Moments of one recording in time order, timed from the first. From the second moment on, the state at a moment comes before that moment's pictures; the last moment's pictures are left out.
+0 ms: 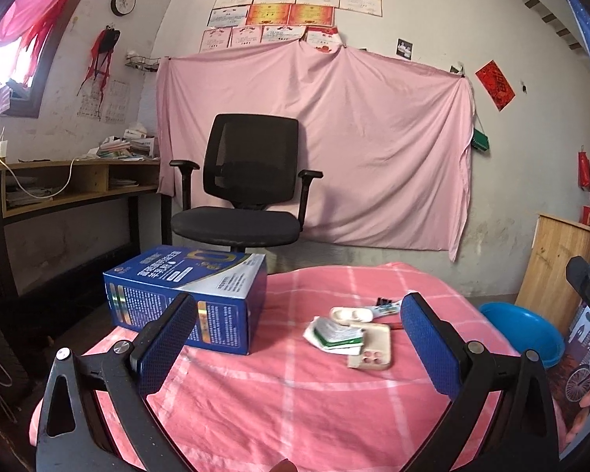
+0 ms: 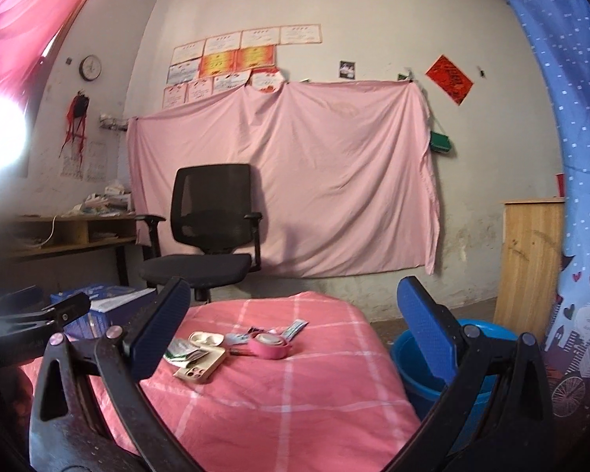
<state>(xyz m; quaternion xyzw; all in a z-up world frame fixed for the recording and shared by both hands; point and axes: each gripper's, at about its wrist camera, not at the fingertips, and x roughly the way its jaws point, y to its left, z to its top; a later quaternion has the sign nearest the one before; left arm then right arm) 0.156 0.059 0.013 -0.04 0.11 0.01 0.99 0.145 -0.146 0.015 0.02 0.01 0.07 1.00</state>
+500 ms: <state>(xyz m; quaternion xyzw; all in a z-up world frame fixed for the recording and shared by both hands) 0.200 0.066 -0.014 -0.03 0.13 0.02 0.99 0.204 -0.121 -0.018 -0.01 0.10 0.10 0.99</state>
